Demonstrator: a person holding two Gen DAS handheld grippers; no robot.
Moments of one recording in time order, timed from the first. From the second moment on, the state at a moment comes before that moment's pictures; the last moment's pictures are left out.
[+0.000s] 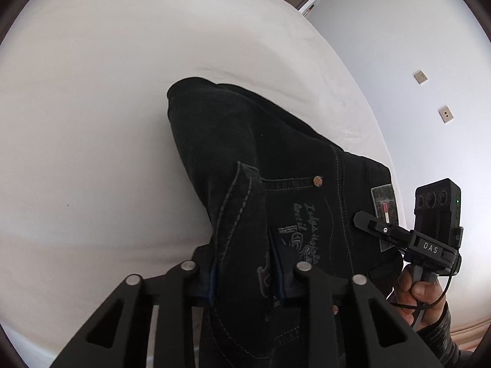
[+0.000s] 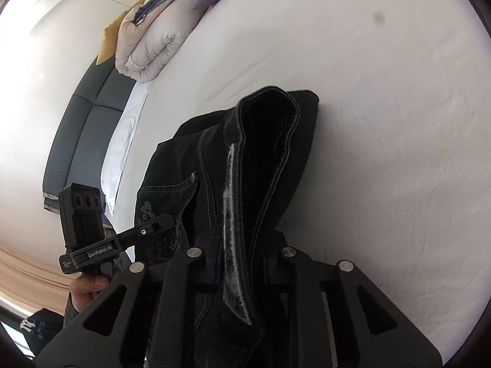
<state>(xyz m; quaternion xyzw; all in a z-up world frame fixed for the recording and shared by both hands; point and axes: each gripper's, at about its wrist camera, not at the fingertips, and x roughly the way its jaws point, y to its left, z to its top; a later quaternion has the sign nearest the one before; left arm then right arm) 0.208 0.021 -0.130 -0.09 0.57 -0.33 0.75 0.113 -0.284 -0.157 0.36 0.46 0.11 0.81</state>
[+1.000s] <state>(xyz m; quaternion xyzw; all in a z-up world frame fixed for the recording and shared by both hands) 0.285 -0.089 -0.133 -0.05 0.53 -0.34 0.77 0.154 -0.451 -0.164 0.39 0.43 0.07 0.81</state>
